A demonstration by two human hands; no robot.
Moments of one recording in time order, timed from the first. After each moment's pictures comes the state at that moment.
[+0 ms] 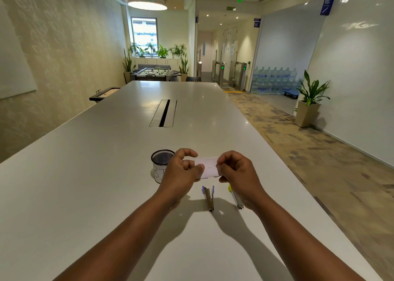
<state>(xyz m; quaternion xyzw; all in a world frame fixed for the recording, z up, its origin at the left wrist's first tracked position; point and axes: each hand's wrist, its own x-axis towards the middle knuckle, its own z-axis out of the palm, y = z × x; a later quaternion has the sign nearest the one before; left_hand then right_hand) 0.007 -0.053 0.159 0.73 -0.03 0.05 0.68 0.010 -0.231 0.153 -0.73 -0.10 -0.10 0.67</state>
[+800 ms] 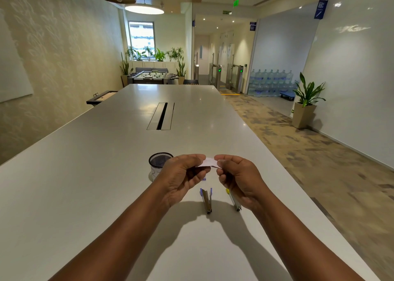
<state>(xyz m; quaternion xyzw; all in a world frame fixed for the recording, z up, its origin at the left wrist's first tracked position) 0.000 -0.058 0.190 0.51 0.06 -0.10 0.85 -0.003 -0.230 0.178 -0.55 0.02 0.02 0.83</state>
